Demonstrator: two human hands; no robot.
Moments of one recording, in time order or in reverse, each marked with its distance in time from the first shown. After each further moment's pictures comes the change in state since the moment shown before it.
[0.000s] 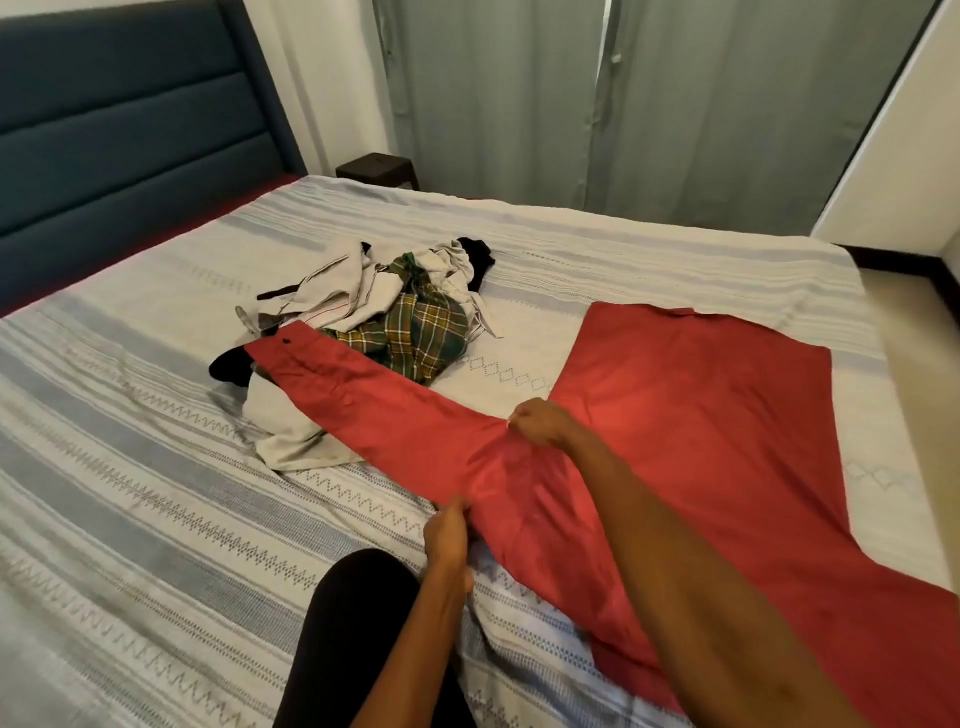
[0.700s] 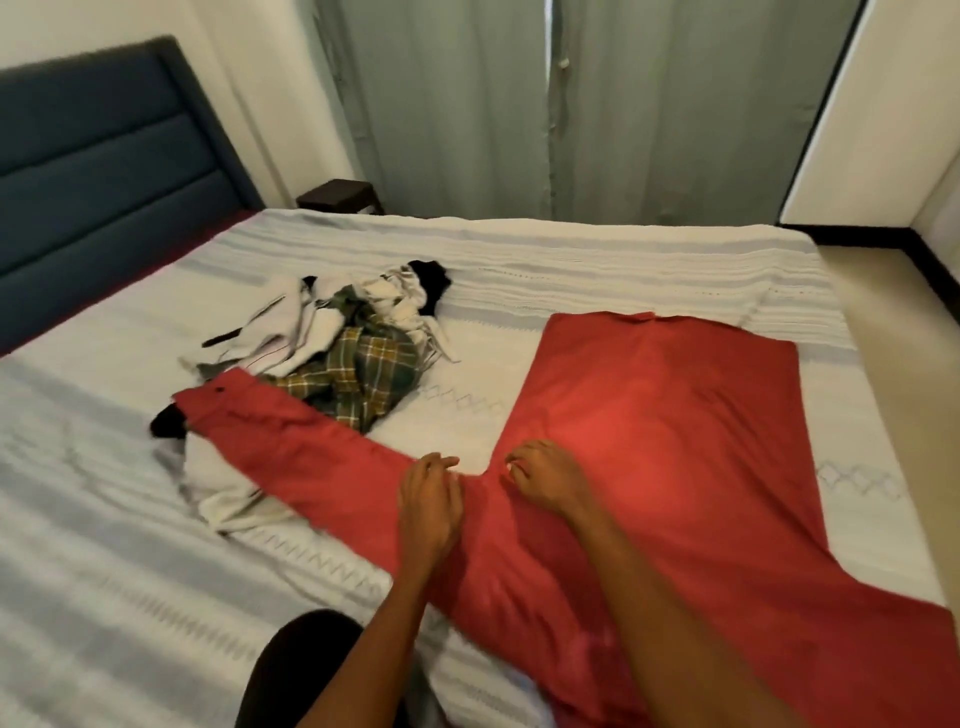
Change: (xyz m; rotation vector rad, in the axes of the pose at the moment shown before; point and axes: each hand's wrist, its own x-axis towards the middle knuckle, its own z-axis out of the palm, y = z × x) left_hand 0.050 0.026 0.076 1.028 0.040 1.182; right_hand -0.022 0.093 0.017 -0.124 0.296 -0.134
